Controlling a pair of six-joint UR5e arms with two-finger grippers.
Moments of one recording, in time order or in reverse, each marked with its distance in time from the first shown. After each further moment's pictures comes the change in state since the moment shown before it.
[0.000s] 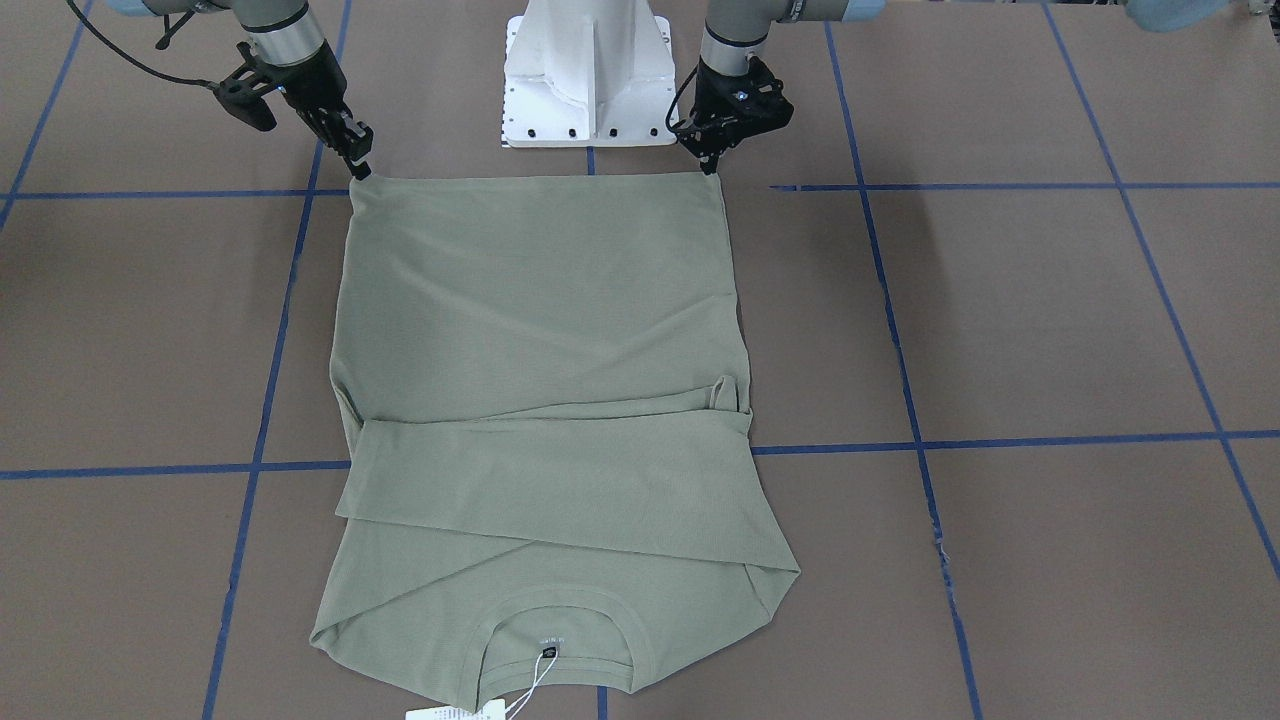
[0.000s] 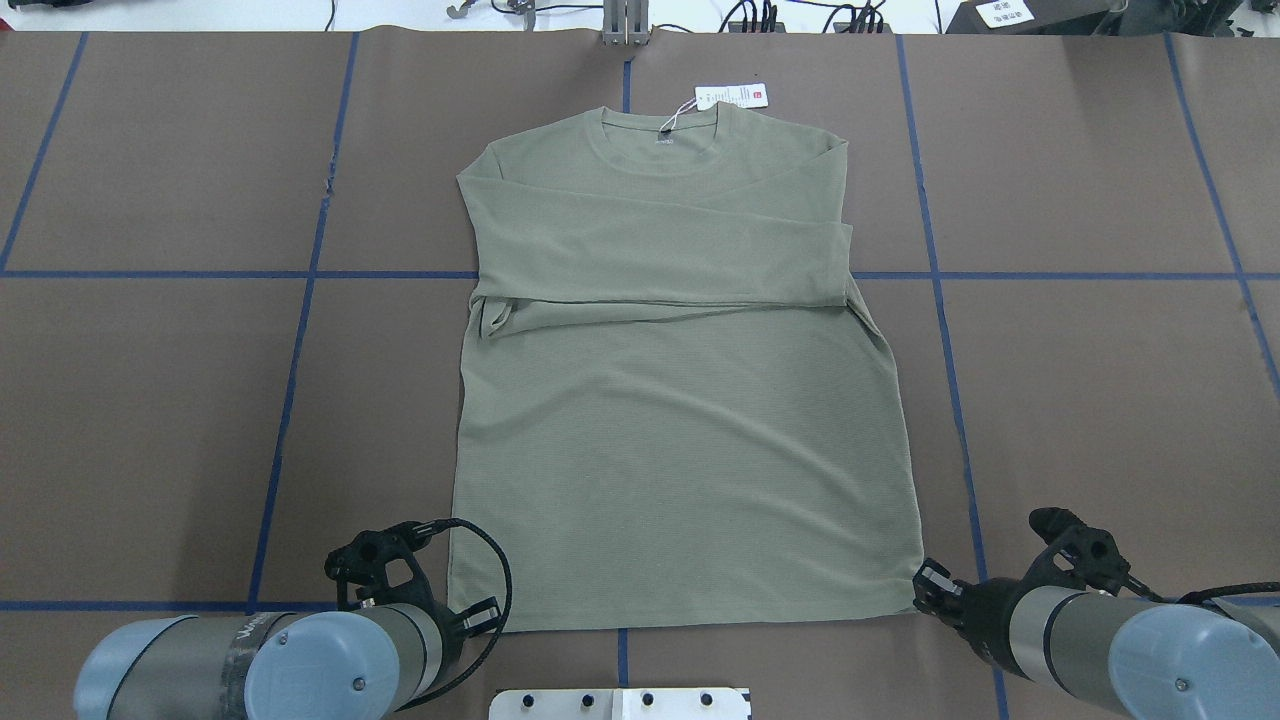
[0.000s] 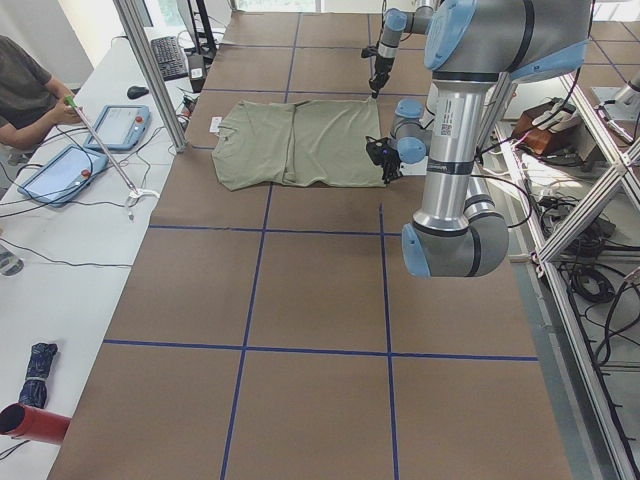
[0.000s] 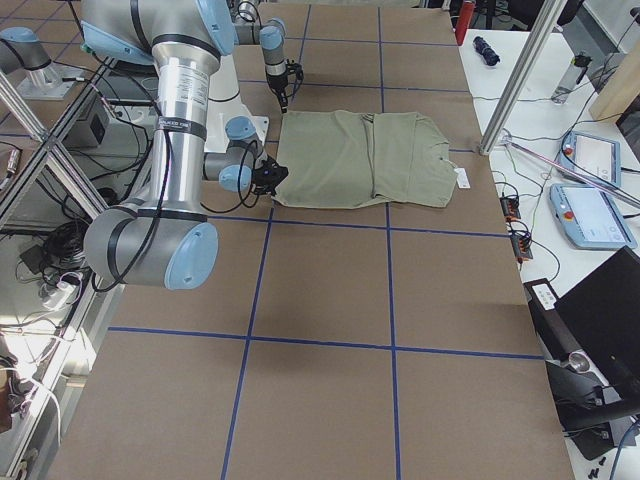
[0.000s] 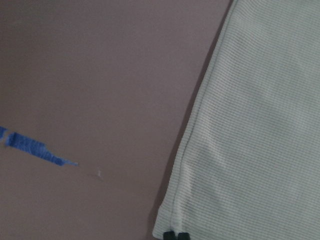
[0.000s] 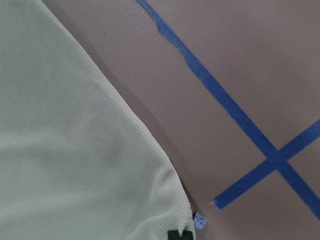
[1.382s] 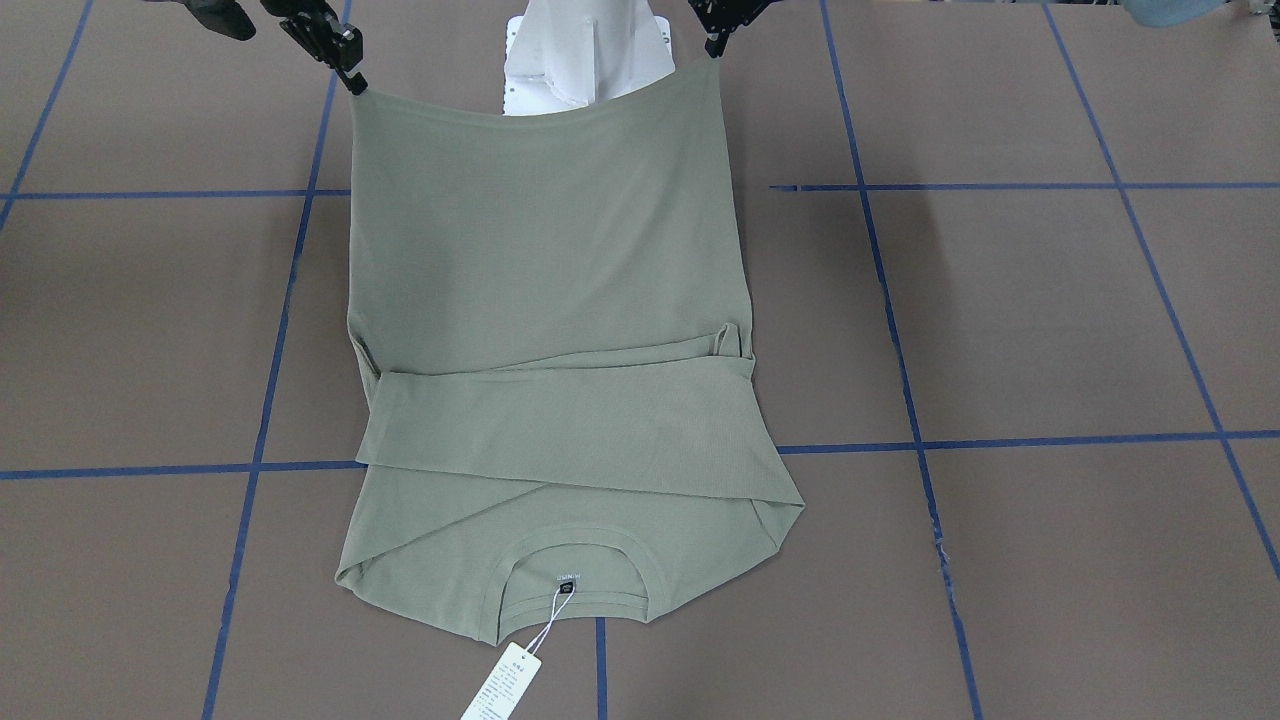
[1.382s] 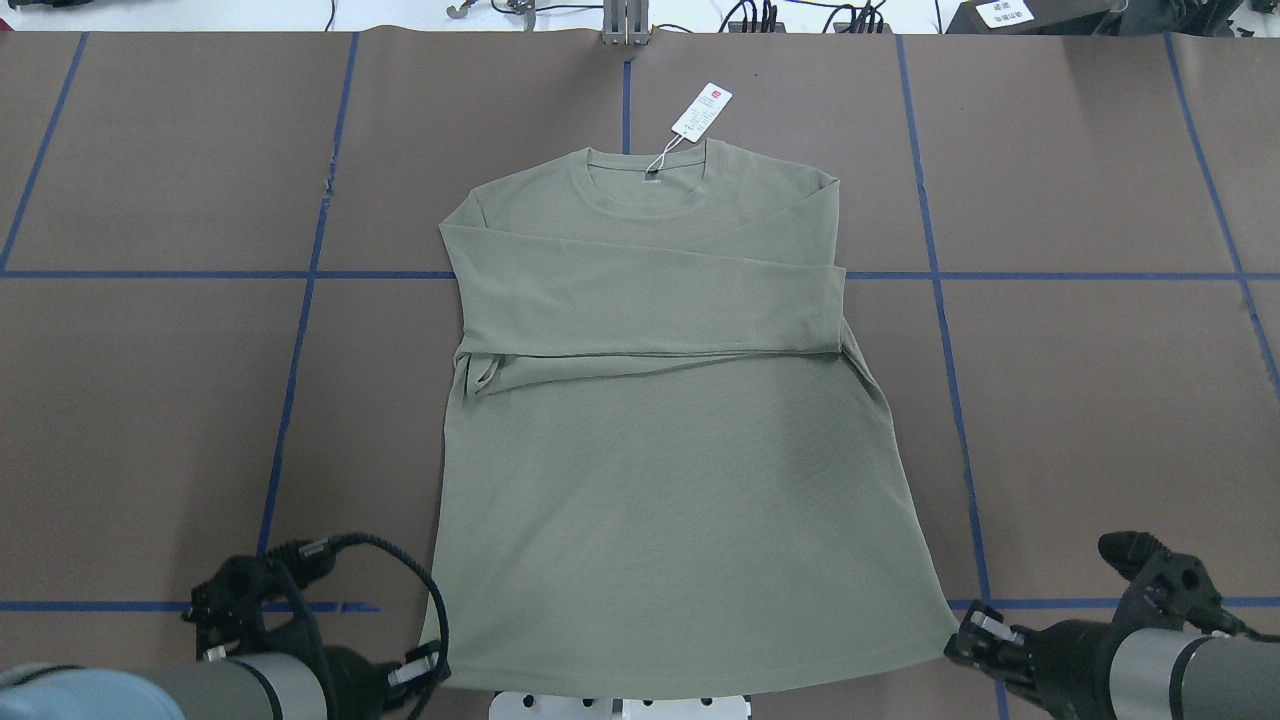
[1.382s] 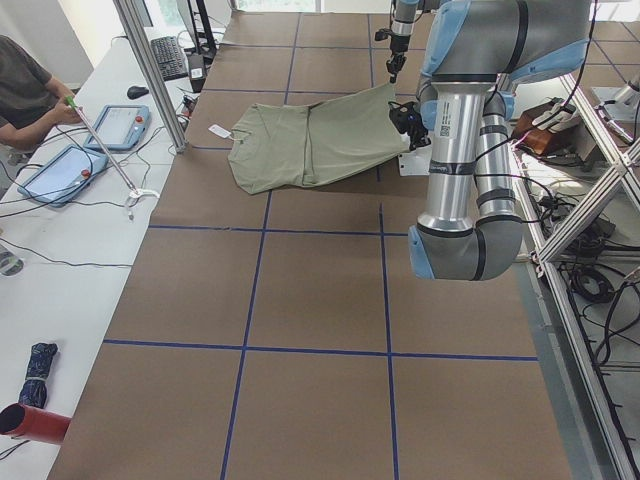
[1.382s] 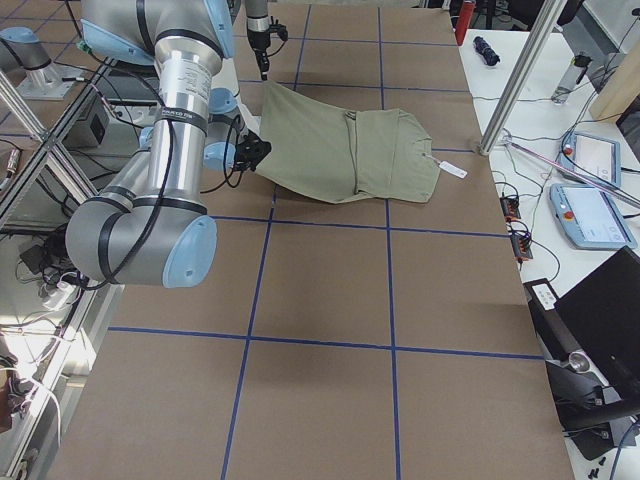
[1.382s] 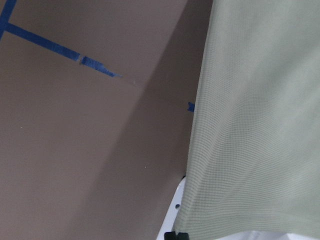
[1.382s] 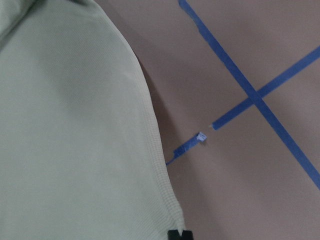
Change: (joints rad) left arm 0.006 0.010 -0.417 0.269 -0.016 -0.054; right arm -0.032 -0.155 0.275 -0.012 0.012 -0.027
